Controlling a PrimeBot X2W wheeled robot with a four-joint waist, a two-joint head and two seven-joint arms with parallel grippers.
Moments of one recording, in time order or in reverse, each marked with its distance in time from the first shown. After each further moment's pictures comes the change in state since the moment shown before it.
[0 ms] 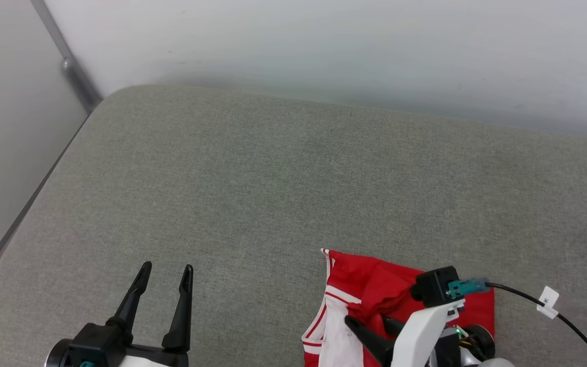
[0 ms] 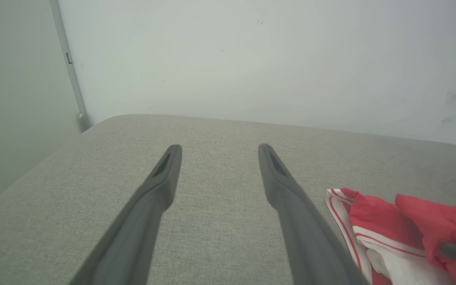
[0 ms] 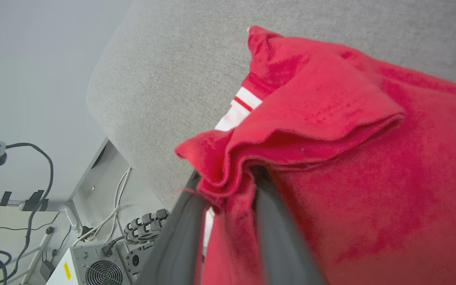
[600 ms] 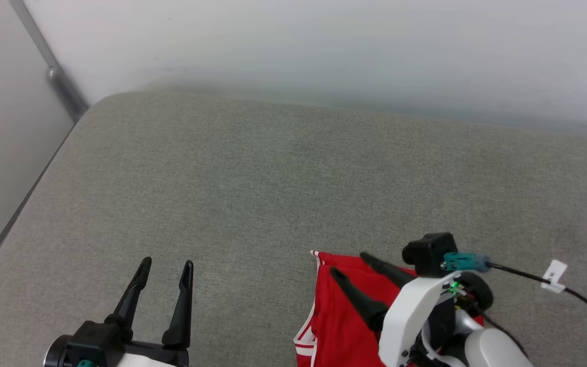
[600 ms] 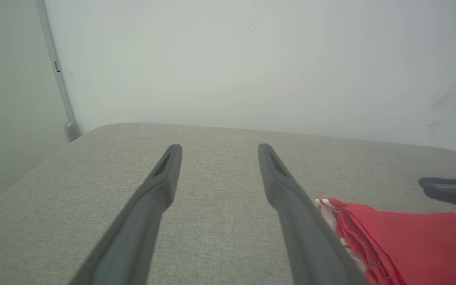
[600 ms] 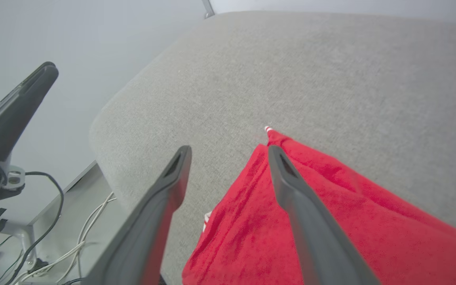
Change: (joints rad) left arm -0.005 -0.003 0.003 -0.014 -0.001 0.000 0.000; right arm -0.102 -0.011 0.085 -0.036 -0.090 0.000 -0.146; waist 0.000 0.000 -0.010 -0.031
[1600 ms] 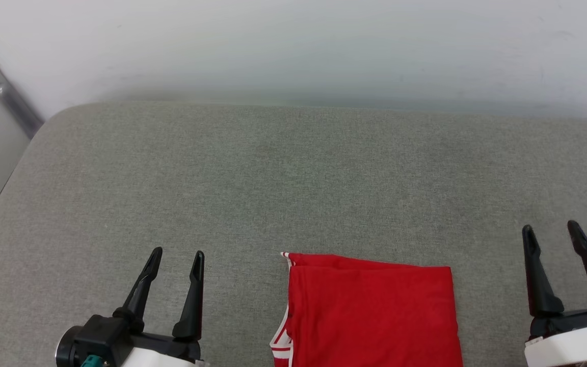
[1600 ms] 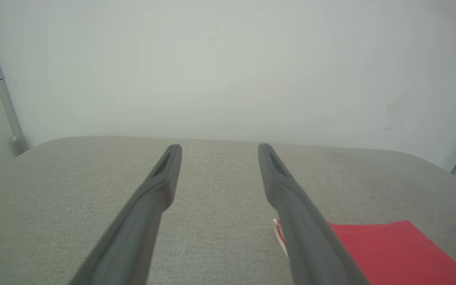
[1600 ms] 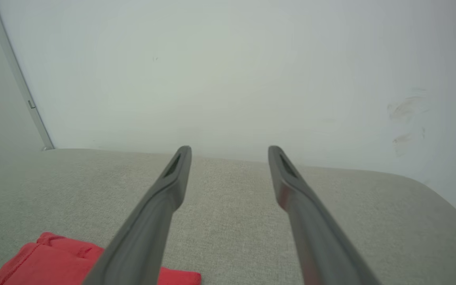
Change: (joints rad) left arm -0.019 -0.022 -0.024 -0.025 -0.010 0.000 0.000; right arm 0.219 -0.105 -0.463 -0.205 -0.236 0.000 -0.544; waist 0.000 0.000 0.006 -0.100
